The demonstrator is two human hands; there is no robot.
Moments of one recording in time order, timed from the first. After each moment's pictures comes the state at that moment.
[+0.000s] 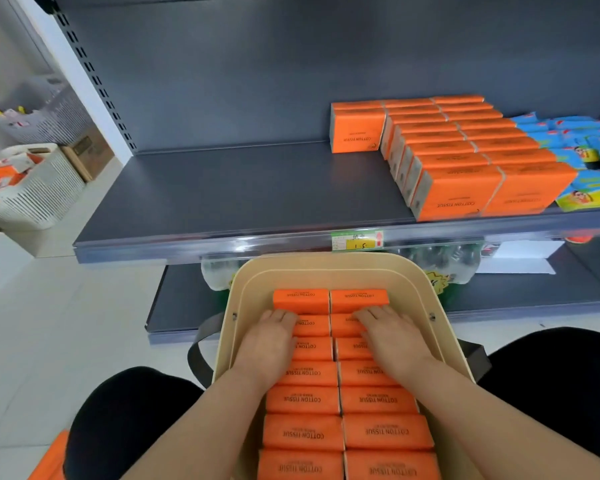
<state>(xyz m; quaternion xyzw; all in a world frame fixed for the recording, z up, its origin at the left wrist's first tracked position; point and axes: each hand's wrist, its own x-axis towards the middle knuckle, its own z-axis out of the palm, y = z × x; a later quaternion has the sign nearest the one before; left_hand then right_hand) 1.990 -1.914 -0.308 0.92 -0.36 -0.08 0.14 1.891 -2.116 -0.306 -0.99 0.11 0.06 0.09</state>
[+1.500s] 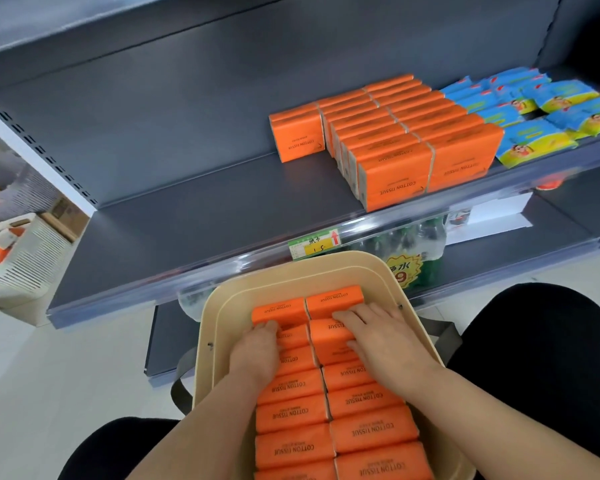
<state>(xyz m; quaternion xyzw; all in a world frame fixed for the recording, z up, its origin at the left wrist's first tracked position) 1.999 -1.950 -0.306 0.95 -0.29 -0.14 0.03 1.848 -2.122 -0.289 -0.98 0.06 -0.14 0.12</state>
